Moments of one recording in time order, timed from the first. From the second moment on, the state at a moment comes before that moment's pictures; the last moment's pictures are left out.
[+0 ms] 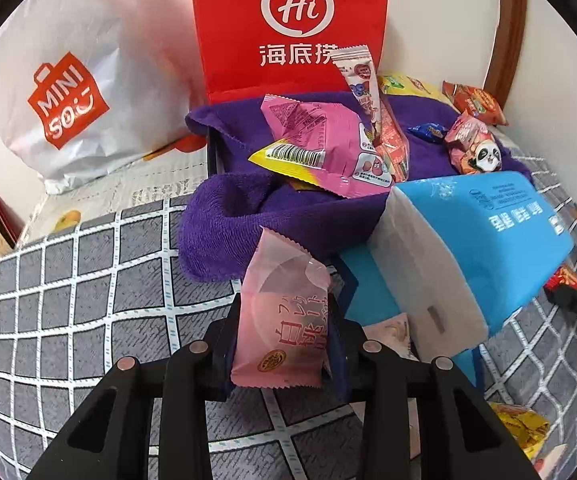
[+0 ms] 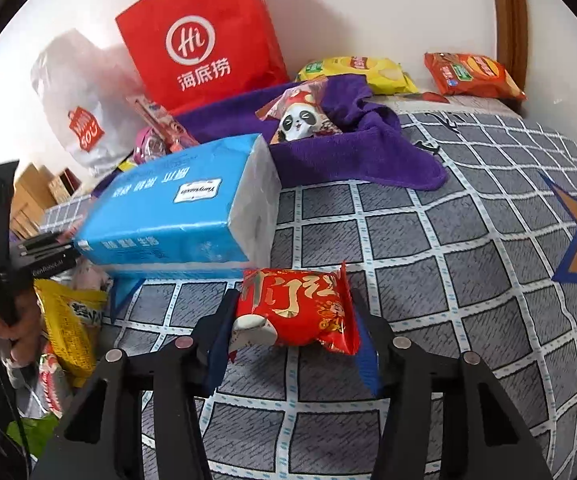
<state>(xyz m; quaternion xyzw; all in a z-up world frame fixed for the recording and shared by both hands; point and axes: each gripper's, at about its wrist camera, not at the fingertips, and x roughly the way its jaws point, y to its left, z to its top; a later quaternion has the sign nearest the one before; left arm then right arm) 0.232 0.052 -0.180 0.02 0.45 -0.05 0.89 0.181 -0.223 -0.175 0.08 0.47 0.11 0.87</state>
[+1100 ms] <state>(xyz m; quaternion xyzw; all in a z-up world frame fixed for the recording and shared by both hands) 0.203 0.060 -0.096 -0.06 0.44 -0.12 0.89 0.180 -0.177 -0.040 -0.02 0.41 0.16 0.90</state>
